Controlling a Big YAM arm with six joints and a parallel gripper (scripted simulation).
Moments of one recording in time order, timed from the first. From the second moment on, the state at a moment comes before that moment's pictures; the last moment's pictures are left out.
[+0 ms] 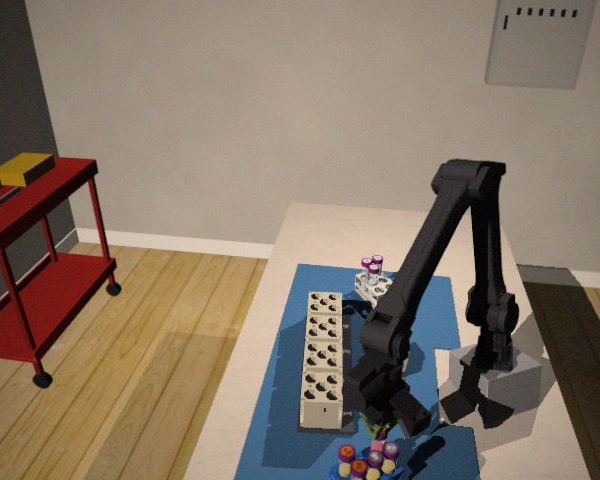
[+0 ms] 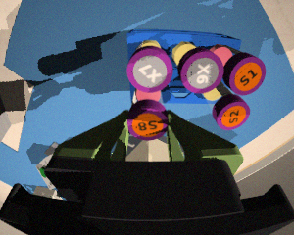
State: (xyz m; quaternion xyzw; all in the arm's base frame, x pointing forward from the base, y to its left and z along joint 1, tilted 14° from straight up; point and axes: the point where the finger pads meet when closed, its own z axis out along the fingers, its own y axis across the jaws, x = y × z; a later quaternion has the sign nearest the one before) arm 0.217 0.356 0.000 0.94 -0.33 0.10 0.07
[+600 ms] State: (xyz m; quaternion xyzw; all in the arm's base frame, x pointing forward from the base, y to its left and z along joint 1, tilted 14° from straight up) arm 0.219 0.355 -0.010 0.94 -0.33 0.10 0.07
